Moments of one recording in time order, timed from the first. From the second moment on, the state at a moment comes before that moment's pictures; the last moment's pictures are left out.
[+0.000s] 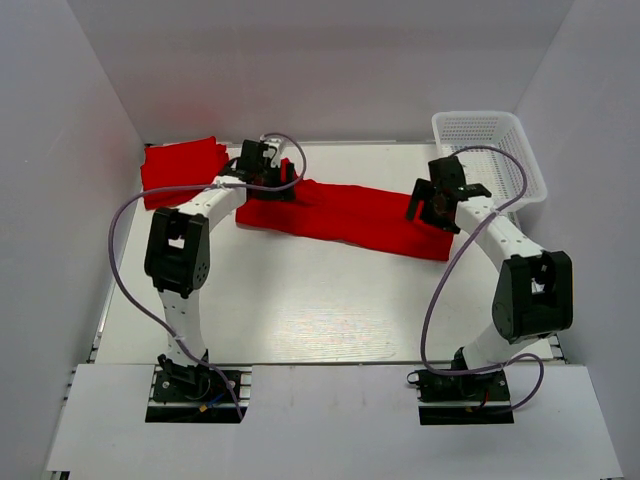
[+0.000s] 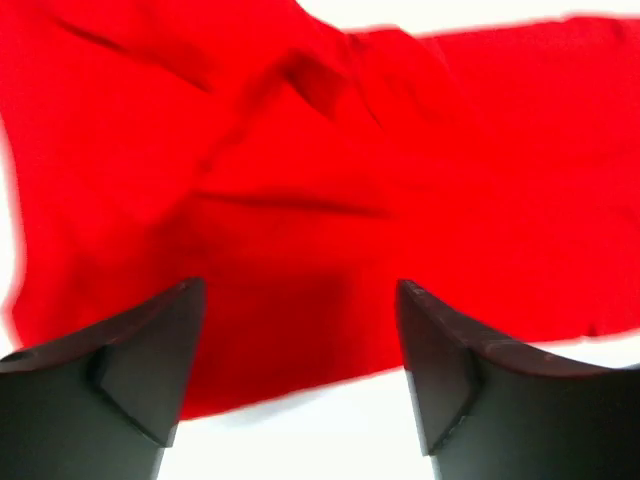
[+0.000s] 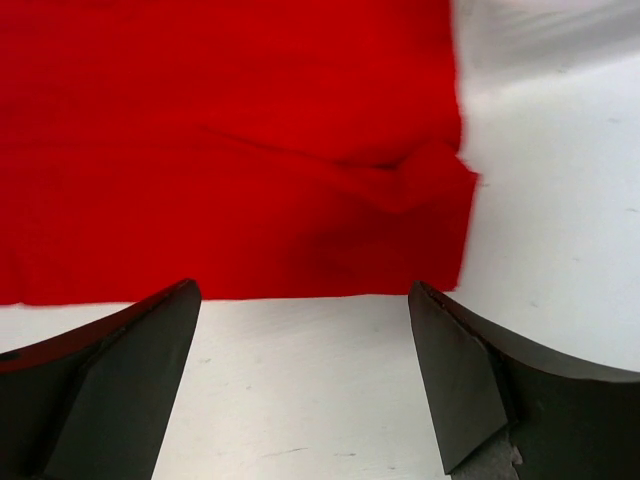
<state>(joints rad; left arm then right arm) -0.29 2.03 1.59 -0.33 0.09 -0.13 0.21 1.60 1.22 -0.62 0.20 0.44</state>
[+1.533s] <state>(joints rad) -0.35 2.71 2.34 -0.09 0.41 -0.44 0.80 1.78 1.07 -0.47 -0.60 0.14</state>
